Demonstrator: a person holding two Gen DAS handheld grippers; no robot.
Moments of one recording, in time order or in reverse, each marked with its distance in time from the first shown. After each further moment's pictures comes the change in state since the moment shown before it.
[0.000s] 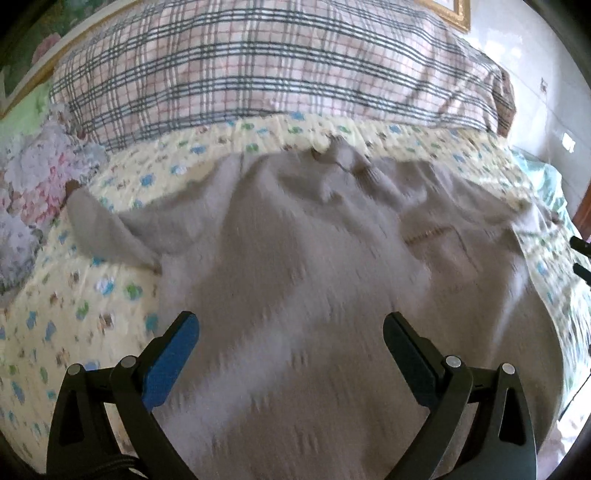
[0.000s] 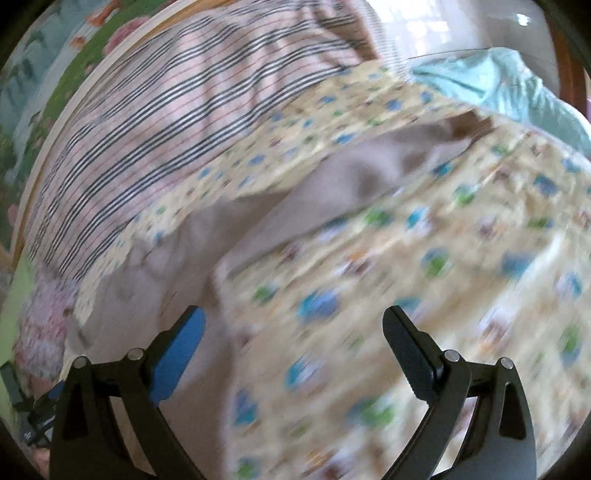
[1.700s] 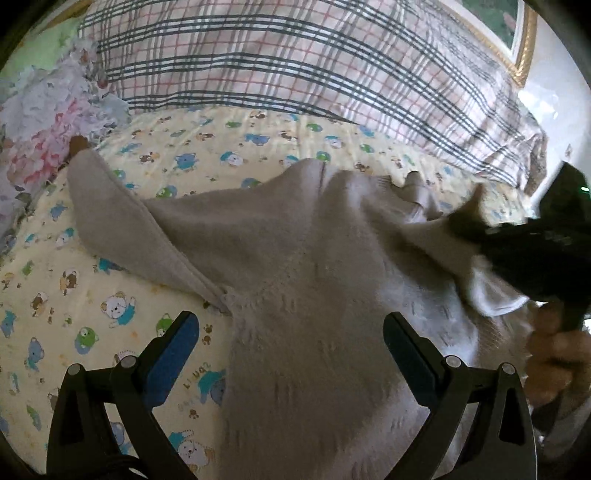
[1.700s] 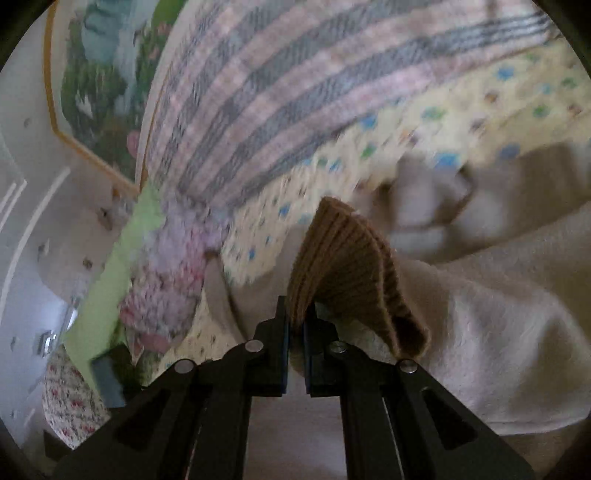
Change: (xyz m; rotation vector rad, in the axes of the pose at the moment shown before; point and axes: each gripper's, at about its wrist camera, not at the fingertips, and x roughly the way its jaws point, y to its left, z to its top) left arm 0.053 0.110 0.028 -0.196 0.030 -0.096; right arm 0.154 0.325 -0.045 -0.179 0.390 0.695
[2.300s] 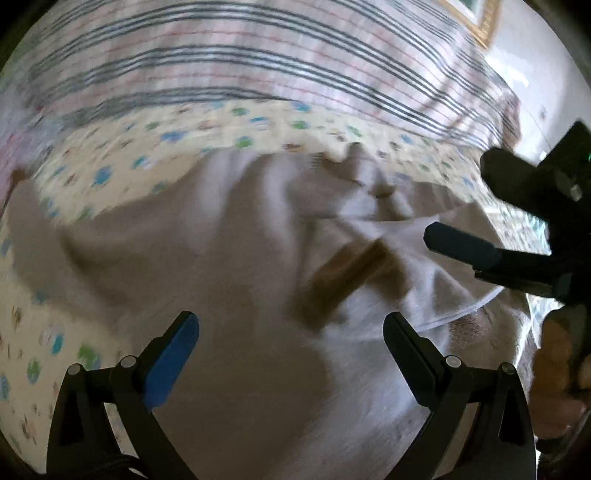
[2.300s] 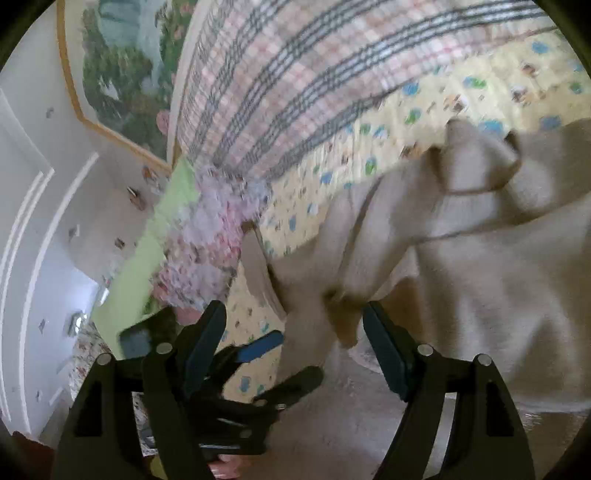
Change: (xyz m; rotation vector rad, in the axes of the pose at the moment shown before) left arm 0.040 -0.077 0.013 0.155 0.059 -0.073; right arm -0.022 0.003 0.000 0.000 0.026 0.142
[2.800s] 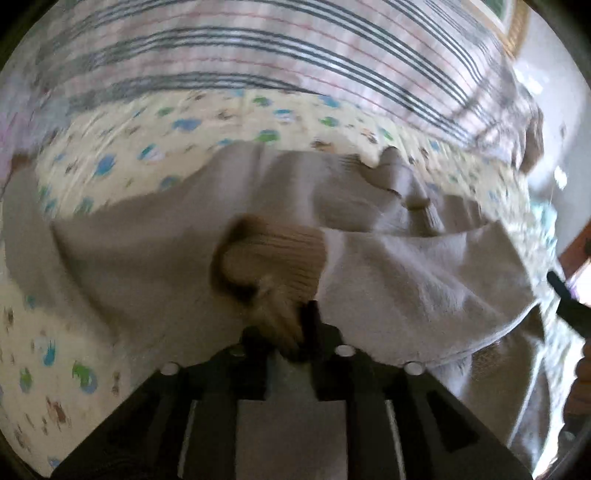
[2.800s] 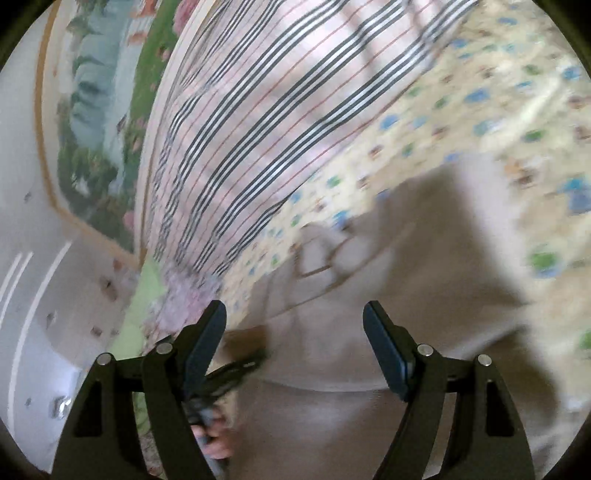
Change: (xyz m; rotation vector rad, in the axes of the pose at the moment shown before) left arm 0.023 0.036 0.009 -0.127 0.025 0.012; right arm -0.160 -0.069 -0.015 0.163 -0.339 -0.196
